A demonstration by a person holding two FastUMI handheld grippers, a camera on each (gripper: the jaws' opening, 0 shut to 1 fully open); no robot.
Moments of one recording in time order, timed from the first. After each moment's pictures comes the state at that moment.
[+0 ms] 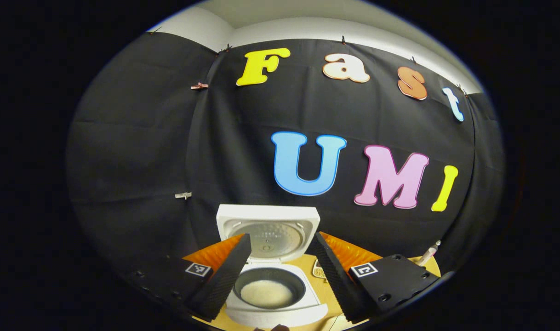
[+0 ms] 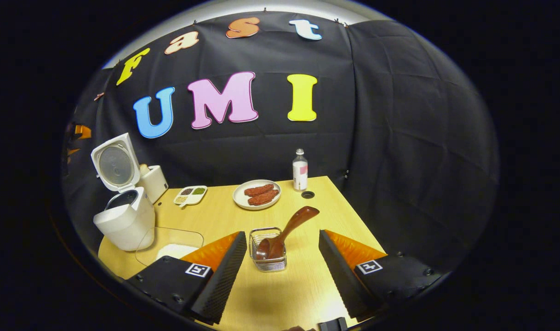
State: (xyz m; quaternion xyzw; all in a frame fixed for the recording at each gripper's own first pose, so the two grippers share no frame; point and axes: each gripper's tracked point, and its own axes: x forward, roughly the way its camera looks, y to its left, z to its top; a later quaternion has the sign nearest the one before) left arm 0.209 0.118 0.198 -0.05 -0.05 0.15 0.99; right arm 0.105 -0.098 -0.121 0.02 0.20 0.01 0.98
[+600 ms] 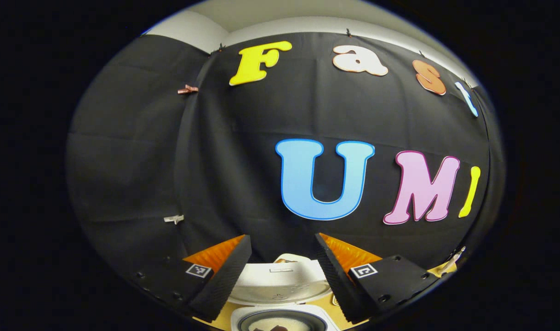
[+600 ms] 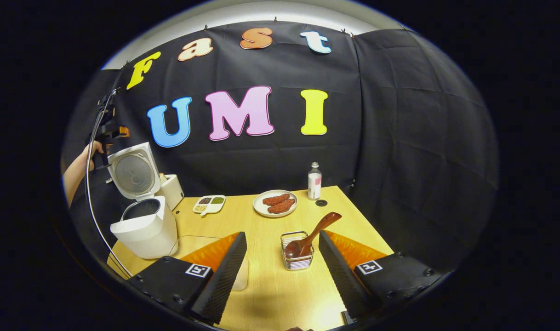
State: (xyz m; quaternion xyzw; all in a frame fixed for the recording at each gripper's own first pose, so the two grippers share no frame) left arm 0.368 0.200 0.220 -0.03 -0.06 0.17 0.98; right arm 0.069 -0.040 -0.091 0.02 0.19 0.00 0.98
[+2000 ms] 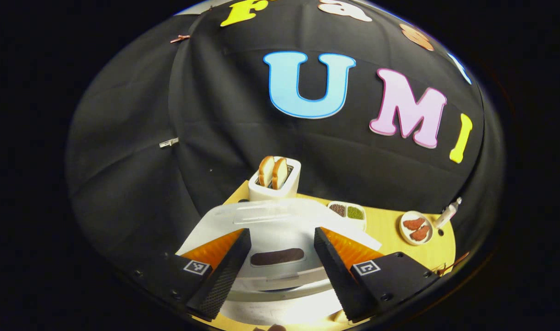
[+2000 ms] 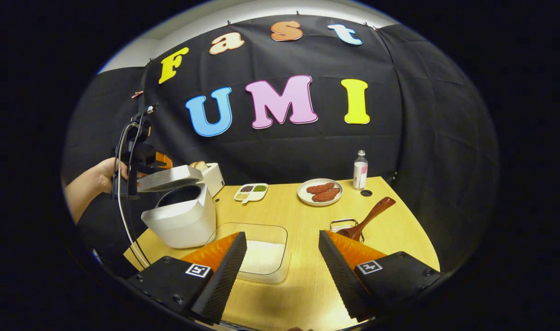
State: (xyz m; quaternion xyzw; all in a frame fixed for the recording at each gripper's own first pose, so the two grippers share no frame) left arm 0.277 0.121 0.006 -0.04 0.18 0.14 0.97; right arm 0.057 0.030 -0.129 0.04 0.21 0.13 0.97
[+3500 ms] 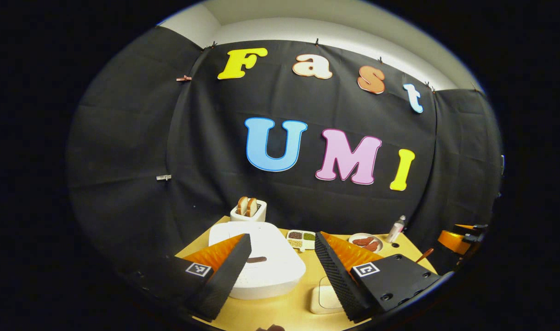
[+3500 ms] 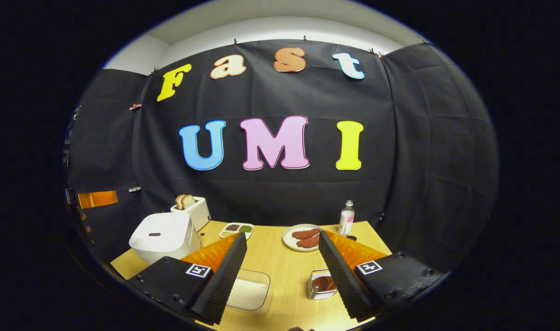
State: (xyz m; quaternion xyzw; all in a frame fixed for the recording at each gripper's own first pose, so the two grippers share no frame) left arm 0.063 0.040 0.086 -0.05 -0.02 0.04 1.00; right arm 0.107 0.021 -0.014 0.00 0.08 0.09 0.99
